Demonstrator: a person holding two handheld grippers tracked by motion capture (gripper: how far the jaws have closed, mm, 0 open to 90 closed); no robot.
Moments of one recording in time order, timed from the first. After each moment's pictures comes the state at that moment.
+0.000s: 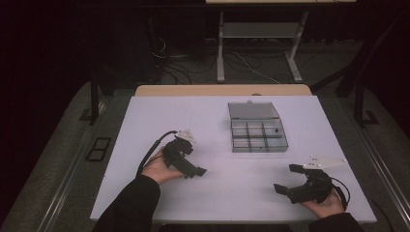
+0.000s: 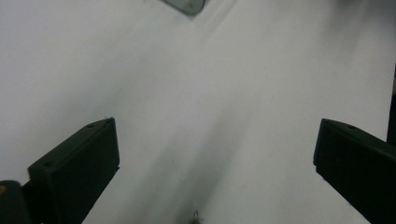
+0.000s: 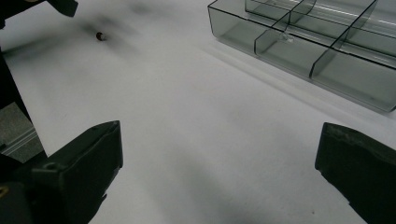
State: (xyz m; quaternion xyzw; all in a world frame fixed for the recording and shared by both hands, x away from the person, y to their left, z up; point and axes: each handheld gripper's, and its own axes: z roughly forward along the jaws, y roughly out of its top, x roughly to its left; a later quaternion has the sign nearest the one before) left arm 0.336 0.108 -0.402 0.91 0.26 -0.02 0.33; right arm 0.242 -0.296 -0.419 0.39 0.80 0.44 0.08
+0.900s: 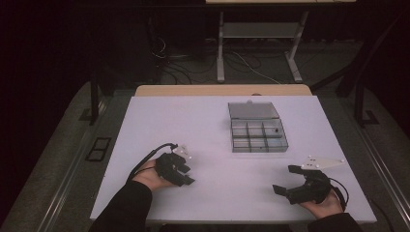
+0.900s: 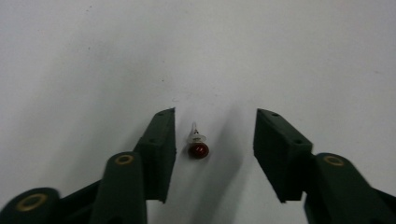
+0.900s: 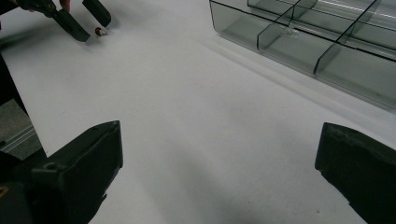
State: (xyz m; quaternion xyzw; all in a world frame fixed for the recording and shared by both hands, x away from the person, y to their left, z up) left arm 0.319 0.124 -0.423 0.95 0.19 0.00 0.26; right arm 0.242 -0.293 -0.421 0.39 0.81 0.44 0.08
